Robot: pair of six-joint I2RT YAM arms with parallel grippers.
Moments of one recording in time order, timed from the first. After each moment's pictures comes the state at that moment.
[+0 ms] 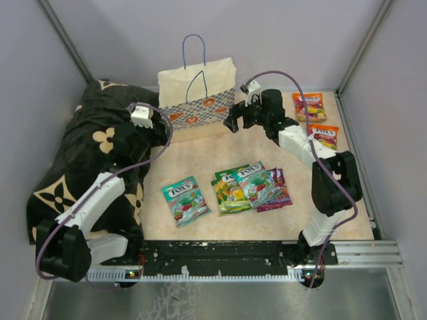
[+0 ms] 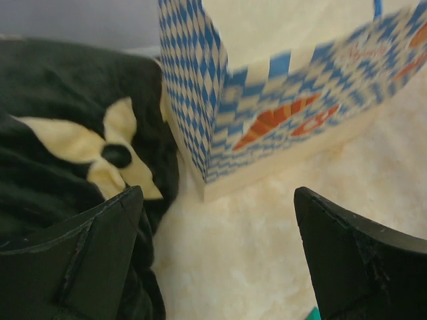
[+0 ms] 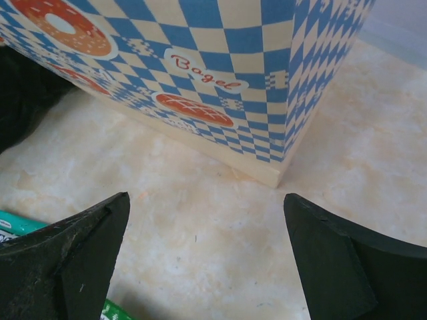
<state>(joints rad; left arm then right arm) -0.29 1.15 0.82 0.24 -0.06 -0.01 0.35 1.69 1.26 0.06 -0.42 0.01</state>
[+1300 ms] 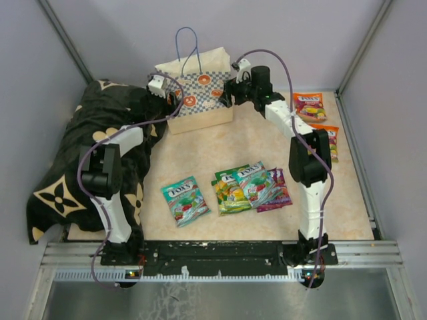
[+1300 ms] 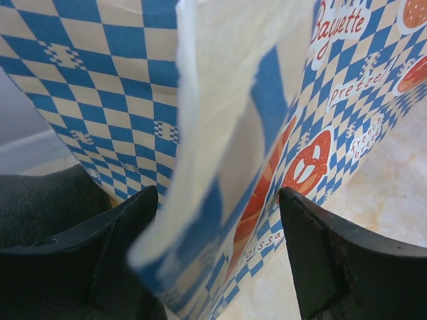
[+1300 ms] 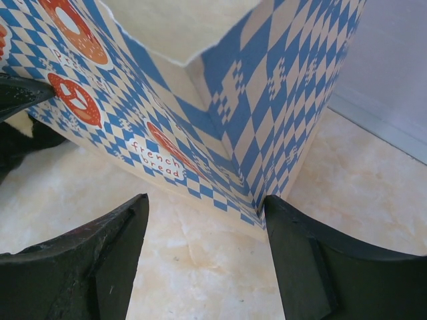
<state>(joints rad) -0.15 1.93 1.30 0.48 0.33 0.01 0.33 2.16 1.88 -0.10 -0.46 0.01</state>
